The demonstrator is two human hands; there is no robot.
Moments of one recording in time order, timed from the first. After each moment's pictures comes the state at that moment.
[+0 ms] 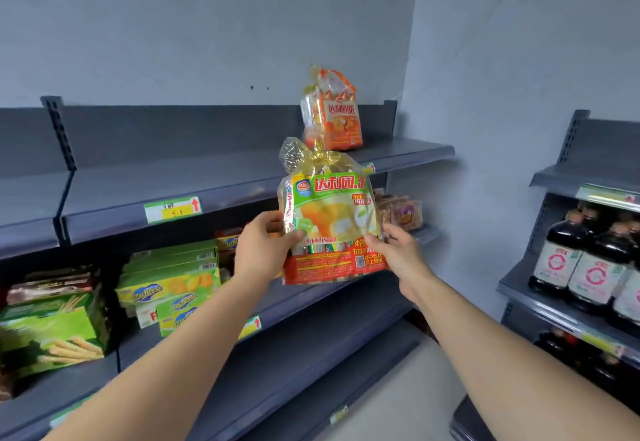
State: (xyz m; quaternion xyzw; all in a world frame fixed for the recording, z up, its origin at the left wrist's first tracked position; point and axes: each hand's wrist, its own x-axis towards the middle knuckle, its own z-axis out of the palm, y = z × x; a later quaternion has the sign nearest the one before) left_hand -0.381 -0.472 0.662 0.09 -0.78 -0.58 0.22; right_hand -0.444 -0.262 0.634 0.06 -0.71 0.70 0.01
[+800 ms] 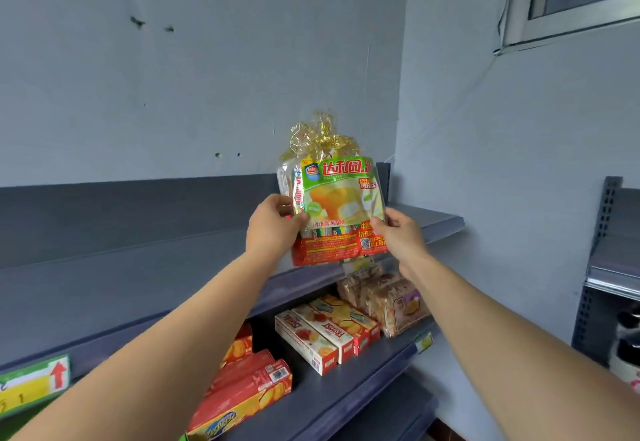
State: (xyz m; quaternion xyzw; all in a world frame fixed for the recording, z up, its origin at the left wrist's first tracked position) left_hand -0.654 -0.466 0.776 0.02 -0.77 -0.57 0.28; right_hand -0.711 -0.270 0.752 0.09 -0.73 0.66 0.15
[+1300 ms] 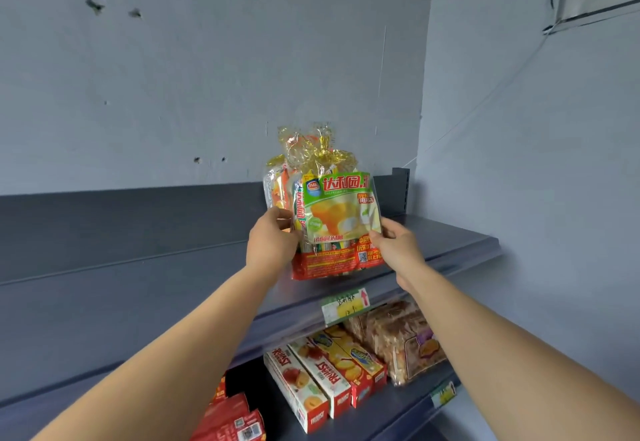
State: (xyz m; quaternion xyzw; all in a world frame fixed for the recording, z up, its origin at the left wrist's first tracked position) left_hand -0.795 -0.433 0.767 0.08 -0.78 -0.55 0.30; right_hand -0.876 -0.245 0.744 0.11 -0.74 0.65 0.11
